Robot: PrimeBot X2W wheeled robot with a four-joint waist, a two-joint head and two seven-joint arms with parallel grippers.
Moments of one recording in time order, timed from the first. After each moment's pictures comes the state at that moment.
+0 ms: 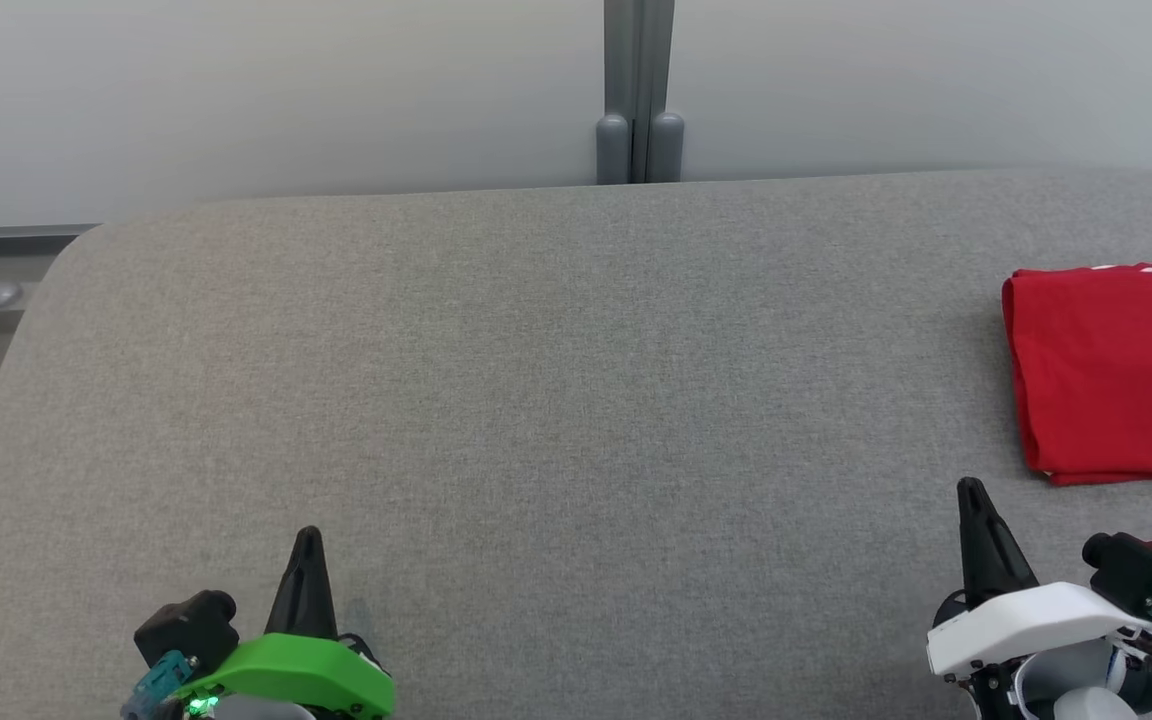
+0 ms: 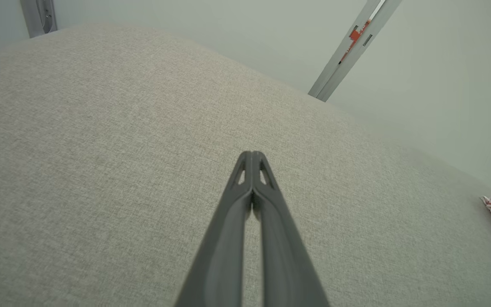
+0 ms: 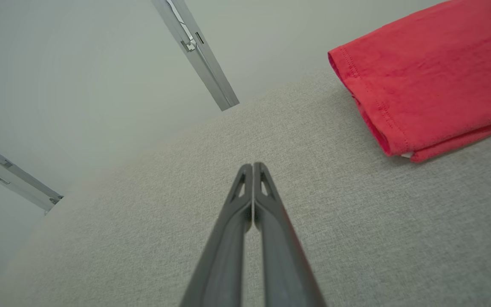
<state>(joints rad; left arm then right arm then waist) -0.03 0.05 -0.17 0.32 -0.57 0.05 -0.19 0.00 -0.04 -0.04 0.23 0.48 0.13 -0.15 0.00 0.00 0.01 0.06</state>
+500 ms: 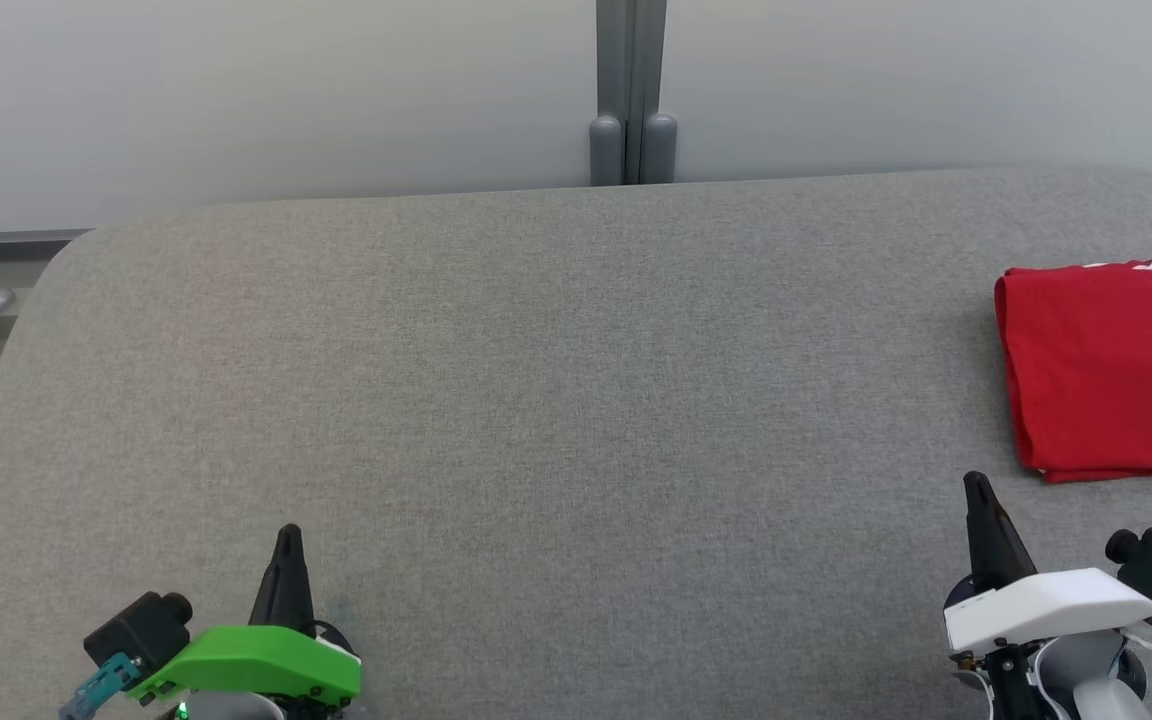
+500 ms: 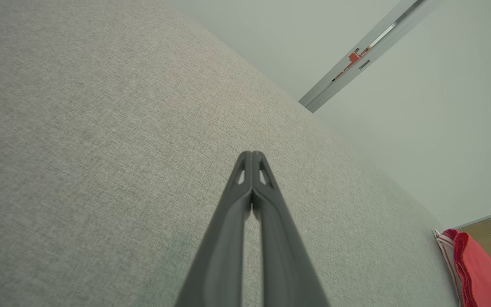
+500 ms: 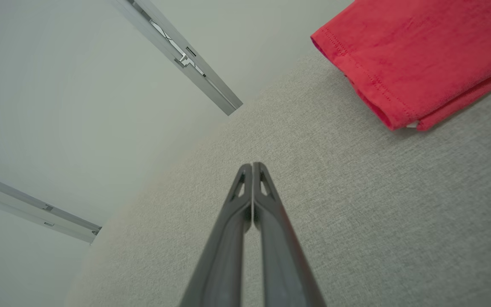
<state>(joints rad) -0.04 0.05 -0.12 0.30 -0.78 0.02 -0.14 -0.02 -0.04 -0.06 0.23 0.72 0.13 -0.10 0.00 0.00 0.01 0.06</state>
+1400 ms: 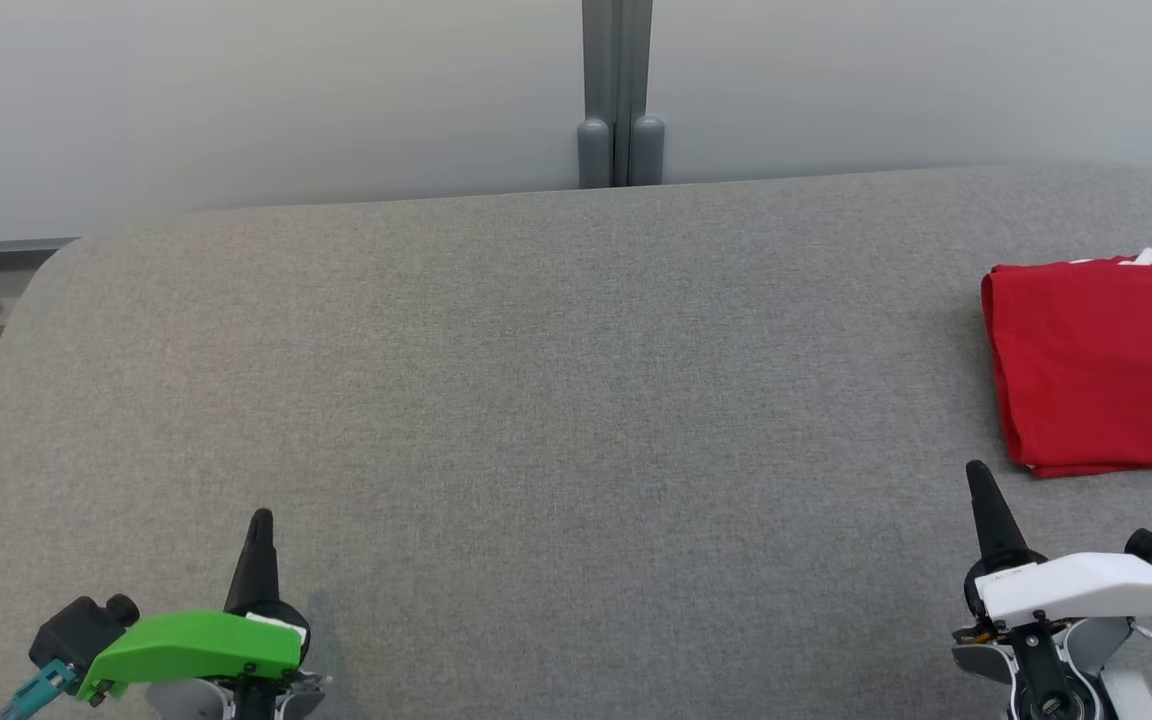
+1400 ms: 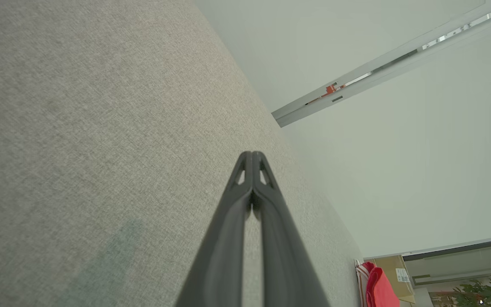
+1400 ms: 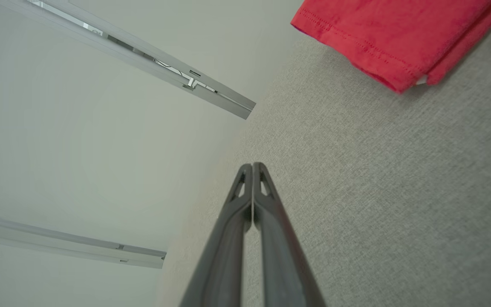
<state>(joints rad) -0.06 0.06 -0.04 0.28 -1.10 -0.04 -0.05 -0.05 -0.04 -0.08 0.24 1.05 0.13 -0.02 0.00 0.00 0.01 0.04</state>
